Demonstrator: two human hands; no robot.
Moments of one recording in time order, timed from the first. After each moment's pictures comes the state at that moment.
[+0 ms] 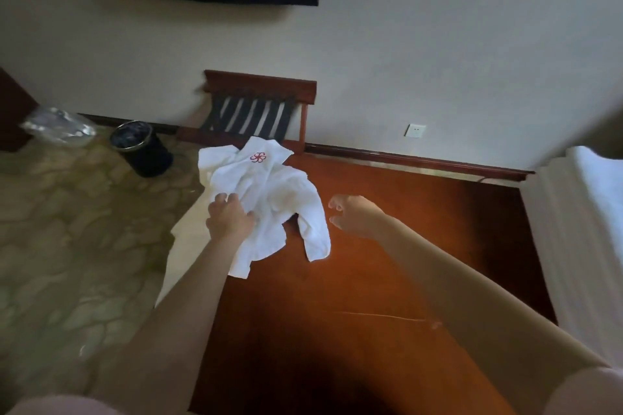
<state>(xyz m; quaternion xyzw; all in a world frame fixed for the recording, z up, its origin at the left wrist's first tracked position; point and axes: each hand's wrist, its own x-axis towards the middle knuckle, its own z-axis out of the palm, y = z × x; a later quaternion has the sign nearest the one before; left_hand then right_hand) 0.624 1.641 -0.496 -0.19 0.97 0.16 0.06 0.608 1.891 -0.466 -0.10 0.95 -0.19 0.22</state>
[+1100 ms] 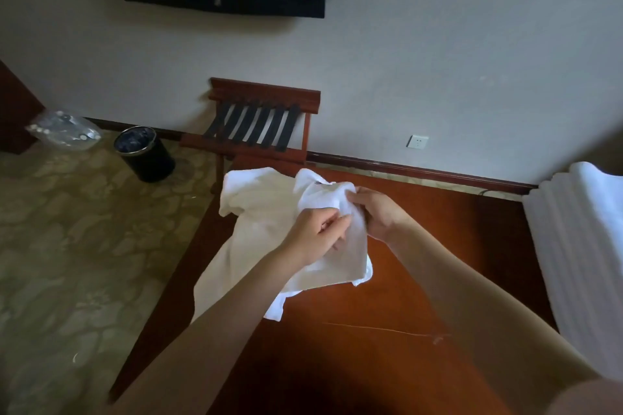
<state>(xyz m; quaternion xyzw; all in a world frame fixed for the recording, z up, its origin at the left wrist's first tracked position) 0.659 1.749 -0.442 0.12 0.84 0.53 0.07 0.601 1.905 -0.442 0.11 0.57 -0.77 0.27</state>
